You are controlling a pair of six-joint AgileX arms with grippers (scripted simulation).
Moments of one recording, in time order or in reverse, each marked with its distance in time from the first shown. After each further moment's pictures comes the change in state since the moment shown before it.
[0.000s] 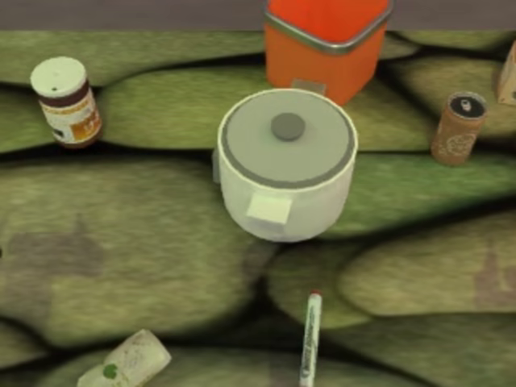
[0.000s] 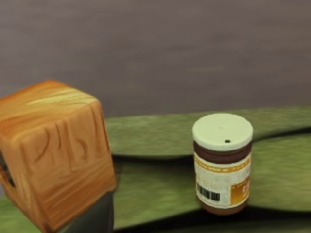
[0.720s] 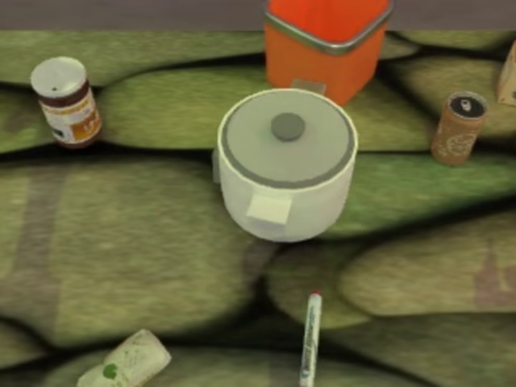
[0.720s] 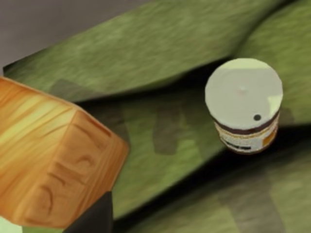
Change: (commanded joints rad) left arm 0.015 1.159 1.172 -0.665 0.060 0.351; right arm 0.000 0.000 0.000 0.000 0.000 0.000
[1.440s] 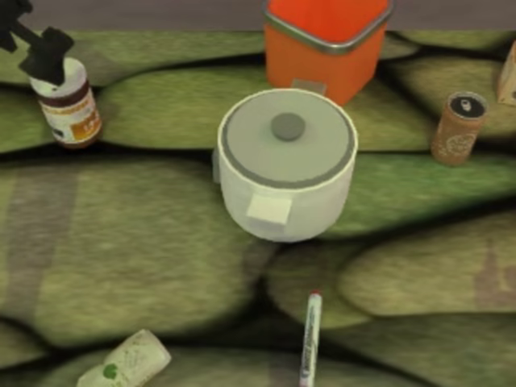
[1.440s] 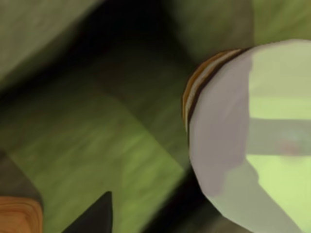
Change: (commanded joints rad) left arm -0.019 1.024 1.022 -0.580 0.083 0.287; right arm 0.000 0.000 0.000 0.000 0.000 0.000
